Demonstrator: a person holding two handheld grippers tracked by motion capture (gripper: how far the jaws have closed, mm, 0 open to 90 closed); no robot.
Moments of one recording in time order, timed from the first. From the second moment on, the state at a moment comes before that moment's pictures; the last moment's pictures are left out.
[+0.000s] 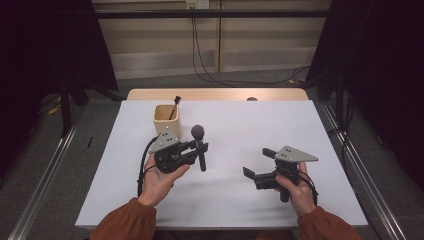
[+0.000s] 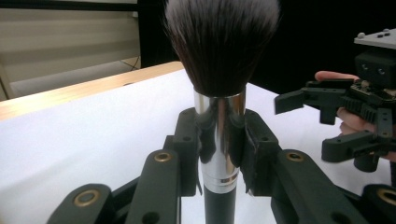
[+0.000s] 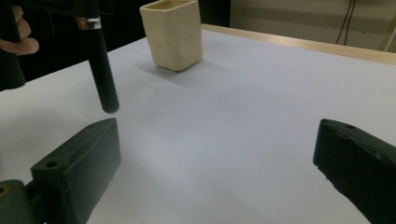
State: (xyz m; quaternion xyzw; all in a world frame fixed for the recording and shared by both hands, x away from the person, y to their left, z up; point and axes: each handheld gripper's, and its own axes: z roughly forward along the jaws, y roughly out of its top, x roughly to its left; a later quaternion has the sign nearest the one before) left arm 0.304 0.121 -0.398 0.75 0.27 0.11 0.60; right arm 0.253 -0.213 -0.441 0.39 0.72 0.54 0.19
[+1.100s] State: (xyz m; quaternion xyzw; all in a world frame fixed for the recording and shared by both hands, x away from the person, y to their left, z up) left arm 0.320 0.175 -0.379 0.73 0.31 0.15 0.59; right arm 0.213 -0.285 -0.455 0.43 0.67 0.53 0.29
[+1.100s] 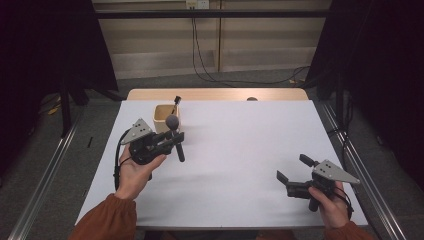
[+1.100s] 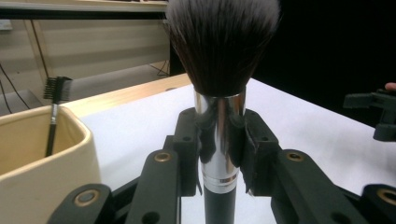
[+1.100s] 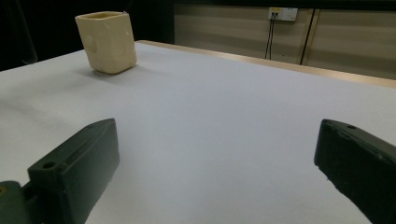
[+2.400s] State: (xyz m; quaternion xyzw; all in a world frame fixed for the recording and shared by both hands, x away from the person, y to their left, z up) left arm 0.363 0.217 -0.313 0.70 0.32 0.21 0.60; right arm 0.211 -0.286 -0.457 0.42 0.67 0.53 0.29
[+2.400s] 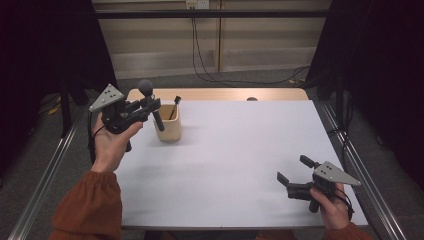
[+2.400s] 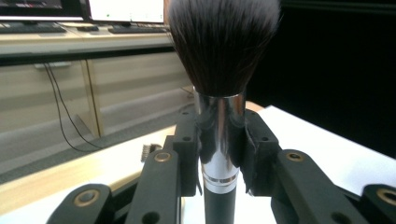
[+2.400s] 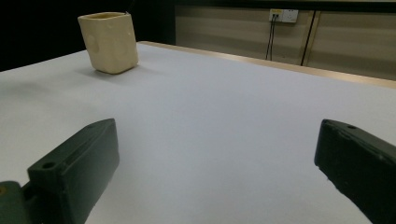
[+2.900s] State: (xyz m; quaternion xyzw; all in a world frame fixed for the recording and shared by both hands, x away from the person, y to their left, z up) left arm 0.388 0.211 -0.310 0.69 0.34 0.22 0.60; right arm 0.212 -0.286 -0.457 0.42 0.68 0.53 0.29
